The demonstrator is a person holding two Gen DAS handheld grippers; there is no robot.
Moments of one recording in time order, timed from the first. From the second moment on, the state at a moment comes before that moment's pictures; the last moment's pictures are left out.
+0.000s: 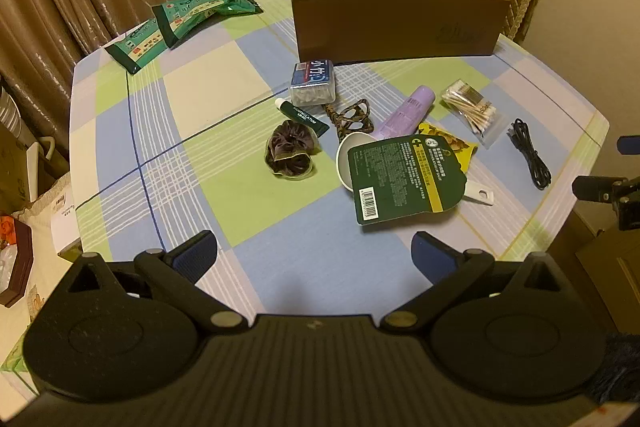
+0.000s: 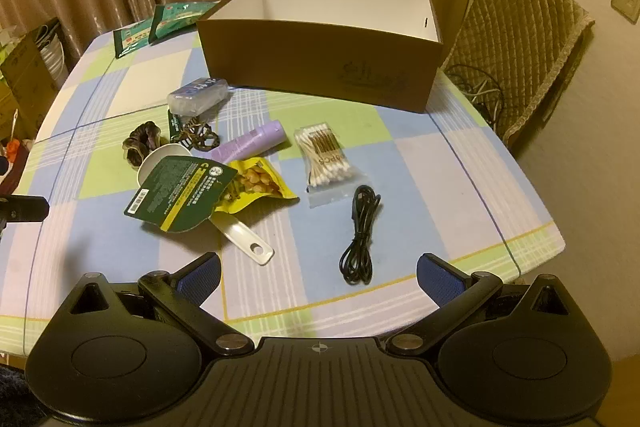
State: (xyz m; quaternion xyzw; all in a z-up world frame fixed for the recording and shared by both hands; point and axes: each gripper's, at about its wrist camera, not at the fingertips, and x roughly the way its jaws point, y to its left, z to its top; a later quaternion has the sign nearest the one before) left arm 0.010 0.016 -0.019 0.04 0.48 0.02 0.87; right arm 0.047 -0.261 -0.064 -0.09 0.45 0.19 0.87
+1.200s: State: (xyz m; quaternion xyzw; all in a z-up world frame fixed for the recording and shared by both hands) left arm 0.030 0.013 -0.045 0.09 0.48 -0.06 0.87; right arm 0.067 -0.276 -0.077 -0.07 0.46 0.20 0.86
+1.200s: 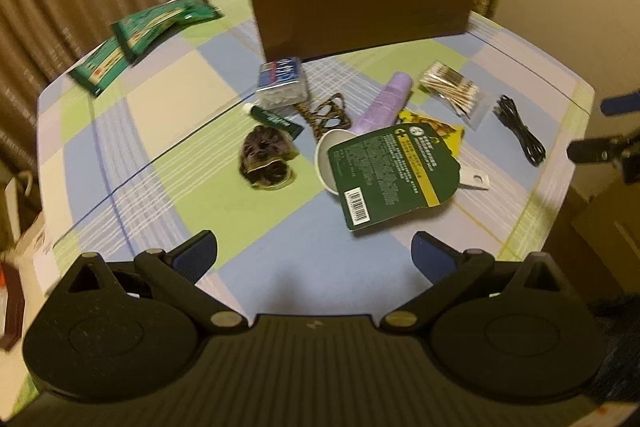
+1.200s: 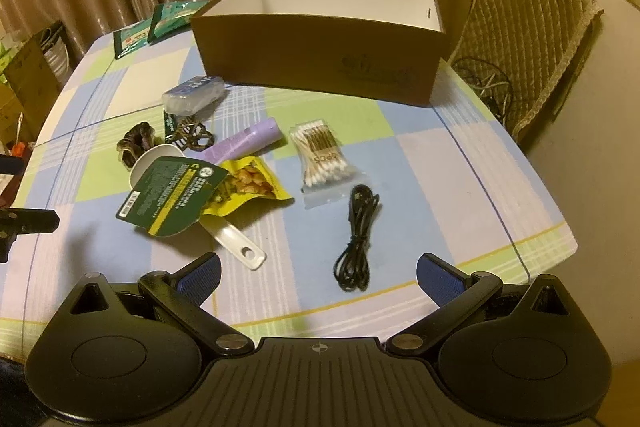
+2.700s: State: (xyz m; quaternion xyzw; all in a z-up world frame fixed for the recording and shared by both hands) left arm 0.148 -0.048 -0.122 0.38 0.43 -0.49 0.66; right arm 0.108 -0.374 -0.129 -0.02 0.53 0.10 0.84
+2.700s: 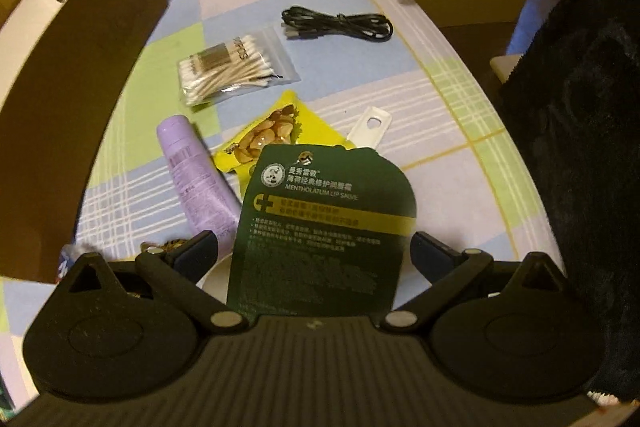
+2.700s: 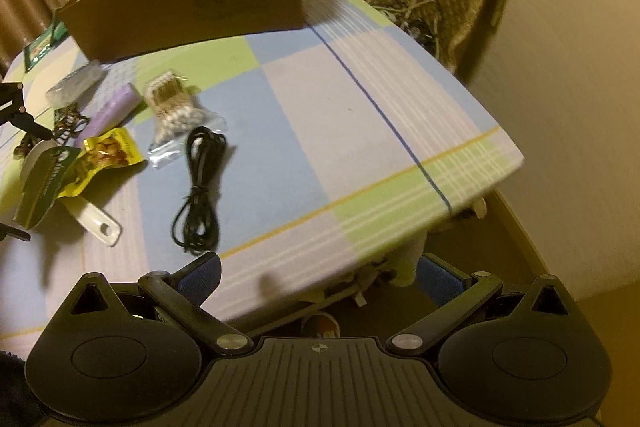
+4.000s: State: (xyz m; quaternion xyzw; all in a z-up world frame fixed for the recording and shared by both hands) left arm 0.115 -0.044 -0.090 0.33 0.44 -0.33 0.77; right arm 0.144 -0.301 -0.138 -0.07 0.50 0.20 0.84
